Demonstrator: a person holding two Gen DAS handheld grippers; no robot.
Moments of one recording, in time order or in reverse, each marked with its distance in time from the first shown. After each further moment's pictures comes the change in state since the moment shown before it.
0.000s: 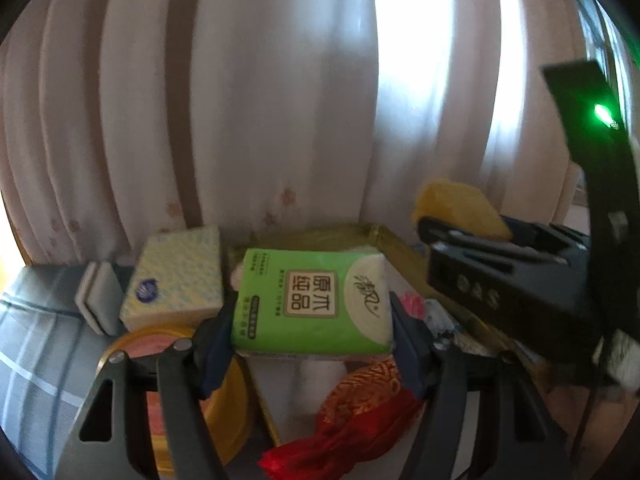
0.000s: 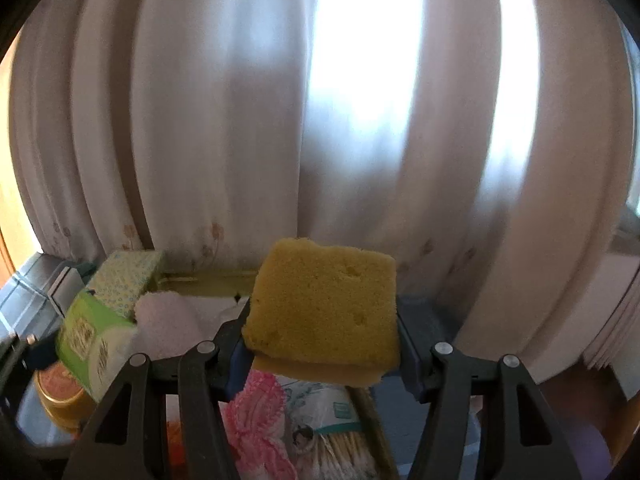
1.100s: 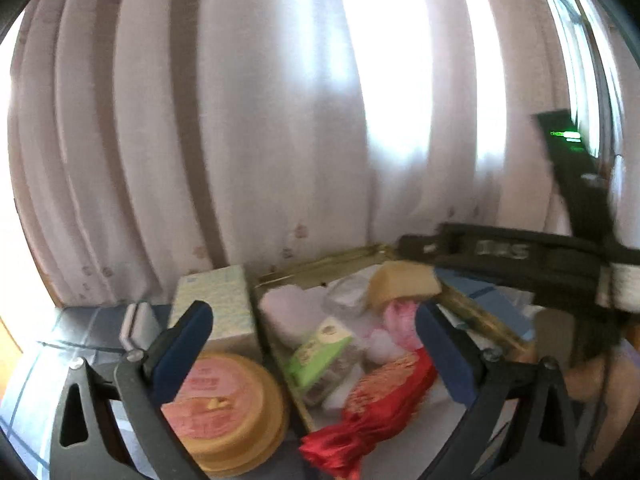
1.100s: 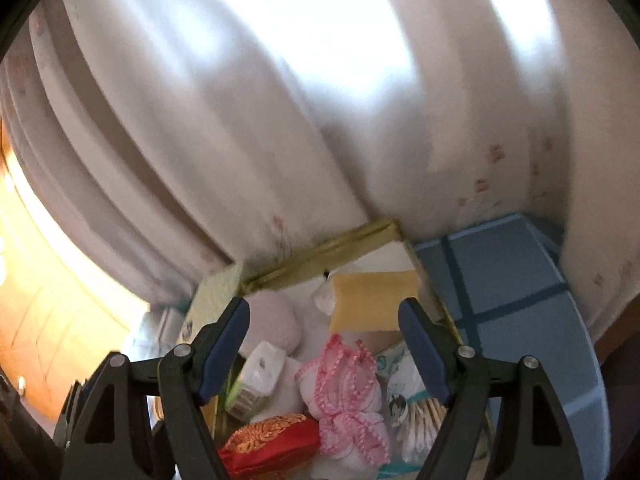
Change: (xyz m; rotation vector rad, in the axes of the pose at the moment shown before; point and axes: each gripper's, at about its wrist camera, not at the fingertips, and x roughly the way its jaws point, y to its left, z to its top) left arm -0.046 -0.002 0.005 0.113 -0.121 0.081; right arm 0.026 -0.037 -0.013 0.388 0.144 0.433
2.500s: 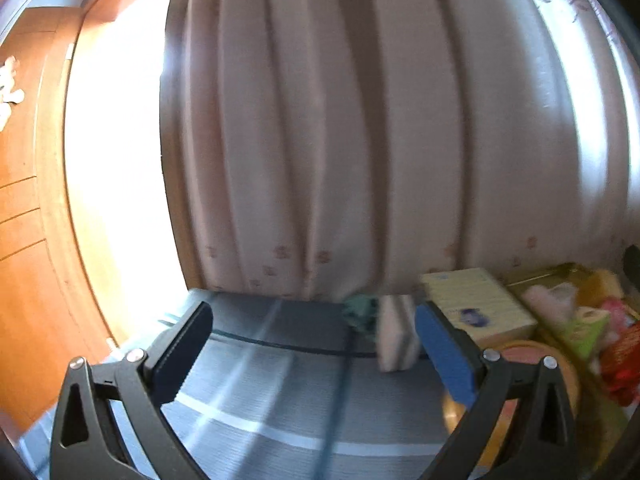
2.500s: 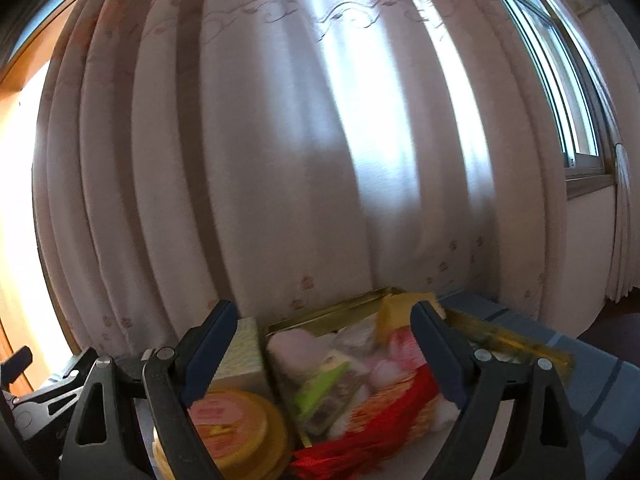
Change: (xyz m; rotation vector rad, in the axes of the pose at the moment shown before) left arm -0.015 0.195 -0.045 -0.127 -0.119 0.419; right arm -0.025 0.155 -0.121 -0.159 -0.574 -0.398
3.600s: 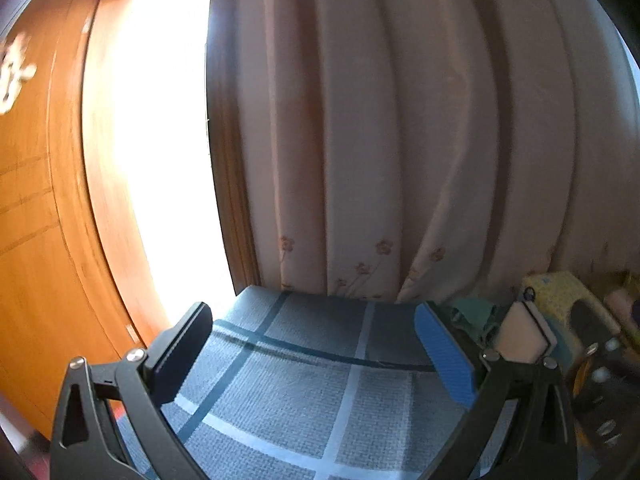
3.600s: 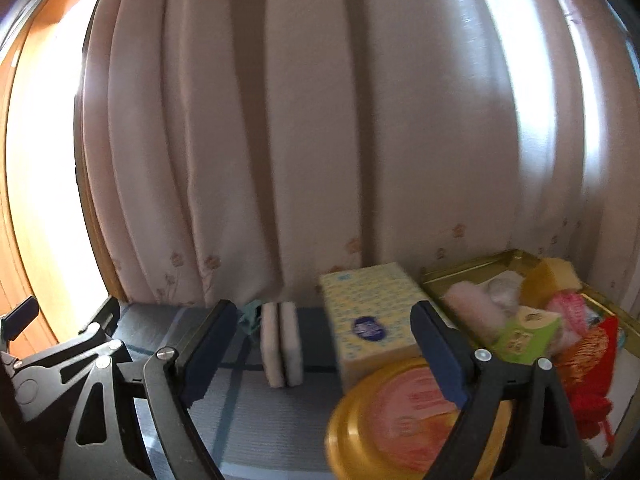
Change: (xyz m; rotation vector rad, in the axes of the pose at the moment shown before) left arm 0.062 0.093 0.008 -0.065 0.075 0.068; right arm 0.048 0.154 -0.031 -0.143 0.211 0.136
